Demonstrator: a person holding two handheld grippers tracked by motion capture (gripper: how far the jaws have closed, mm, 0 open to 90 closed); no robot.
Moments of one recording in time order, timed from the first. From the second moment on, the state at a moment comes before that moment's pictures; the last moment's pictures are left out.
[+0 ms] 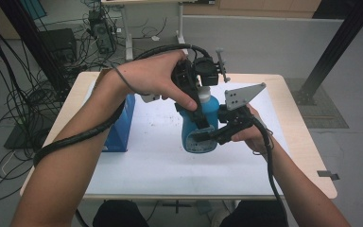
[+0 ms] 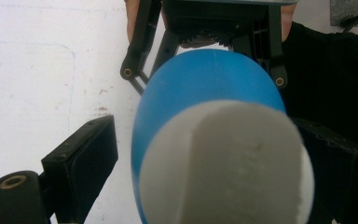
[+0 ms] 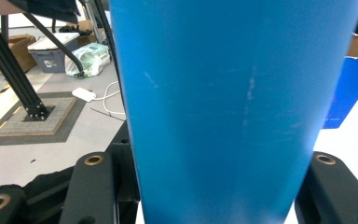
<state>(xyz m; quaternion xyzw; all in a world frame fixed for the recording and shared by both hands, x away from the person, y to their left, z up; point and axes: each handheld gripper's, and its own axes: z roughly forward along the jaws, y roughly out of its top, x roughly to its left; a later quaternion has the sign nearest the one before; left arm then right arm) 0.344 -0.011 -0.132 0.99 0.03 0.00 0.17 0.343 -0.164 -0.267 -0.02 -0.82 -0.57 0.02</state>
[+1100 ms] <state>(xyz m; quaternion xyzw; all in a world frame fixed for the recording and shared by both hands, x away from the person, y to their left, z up) 0.343 -0.011 -0.132 0.99 0.02 0.00 0.17 0.341 -0.164 -0.268 -0.02 -0.82 -0.57 0.02</state>
